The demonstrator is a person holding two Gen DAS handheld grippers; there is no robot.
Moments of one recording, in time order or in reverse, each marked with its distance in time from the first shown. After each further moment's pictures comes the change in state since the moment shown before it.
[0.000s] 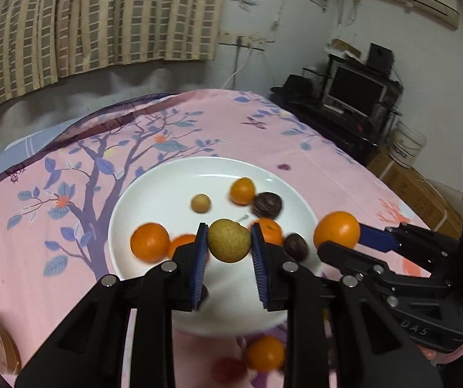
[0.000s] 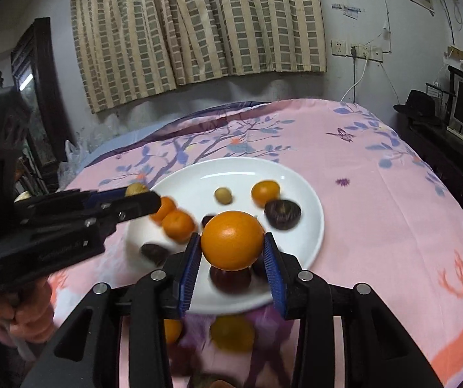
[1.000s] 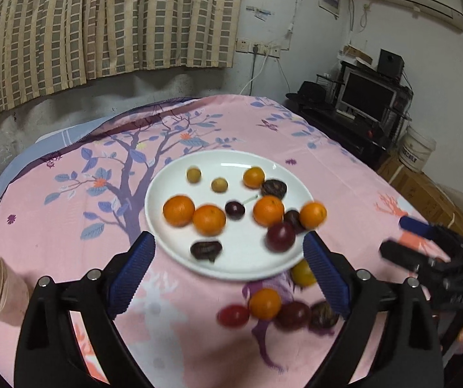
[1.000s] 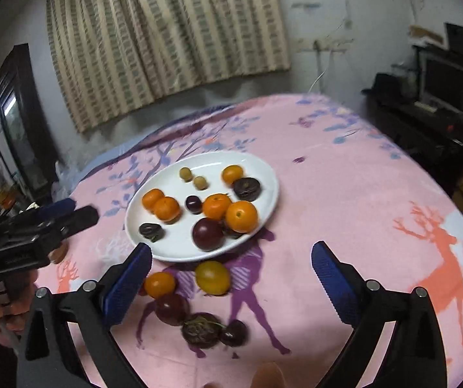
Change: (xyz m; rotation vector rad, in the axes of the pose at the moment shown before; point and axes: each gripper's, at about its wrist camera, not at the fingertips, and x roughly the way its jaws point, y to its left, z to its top) left arm -0.082 -0.009 -0.047 -0.012 -0.033 0.080; right arm -0.086 -0.024 -0.054 0.124 -0.040 -0.053
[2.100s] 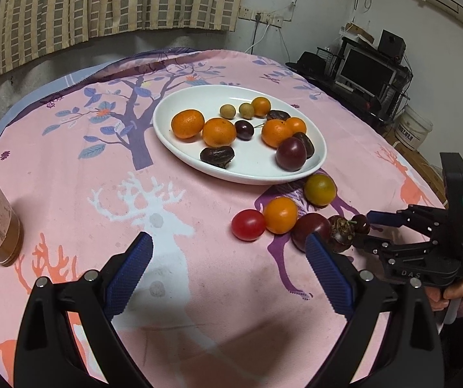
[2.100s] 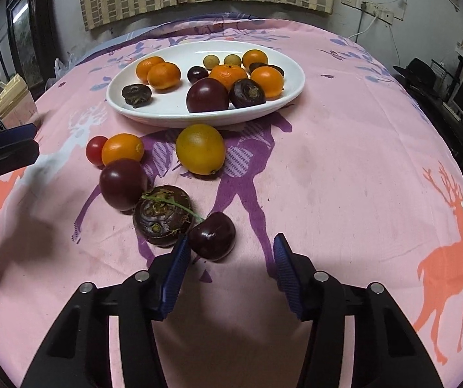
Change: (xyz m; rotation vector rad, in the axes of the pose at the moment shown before) left arm 0.009 0.024 -0.071 -0.044 0.133 -0.045; right arm 0.061 0.011 -0.063 -0.266 0.347 -0.052
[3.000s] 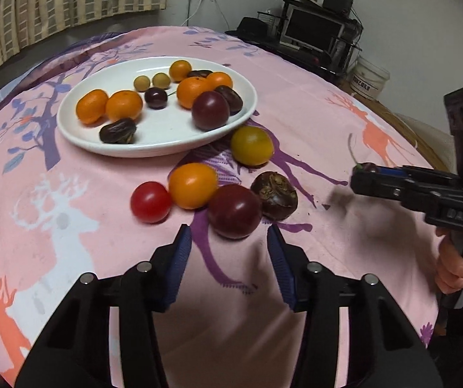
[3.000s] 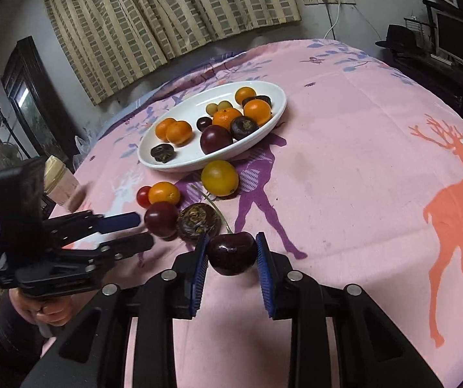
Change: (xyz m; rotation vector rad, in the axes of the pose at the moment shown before) left arm 0.042 -0.057 -0.015 0.208 0.106 -0.167; right arm -0.052 -0.022 -0.031 0.288 -0.183 0.216
